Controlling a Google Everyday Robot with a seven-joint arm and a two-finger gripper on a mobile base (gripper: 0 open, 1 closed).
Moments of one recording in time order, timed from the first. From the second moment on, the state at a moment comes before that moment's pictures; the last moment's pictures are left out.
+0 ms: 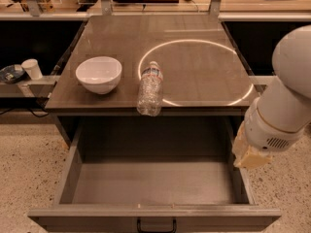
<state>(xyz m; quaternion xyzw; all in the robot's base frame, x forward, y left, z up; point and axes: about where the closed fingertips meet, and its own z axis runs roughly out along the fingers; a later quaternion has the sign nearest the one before) 0.386 -0.201 0.811 -0.64 0.77 0.02 0.06</state>
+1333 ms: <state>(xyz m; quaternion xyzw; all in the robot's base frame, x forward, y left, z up) 0.310 -0.140 0.769 -0.67 0.74 0.09 0.05</state>
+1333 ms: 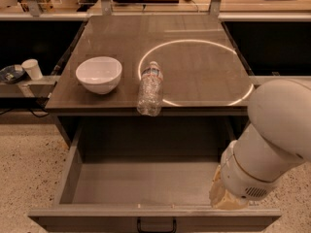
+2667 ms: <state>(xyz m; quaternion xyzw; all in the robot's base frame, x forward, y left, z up) 0.257 -0.111 0.698 -0.67 0.73 0.11 0.02</state>
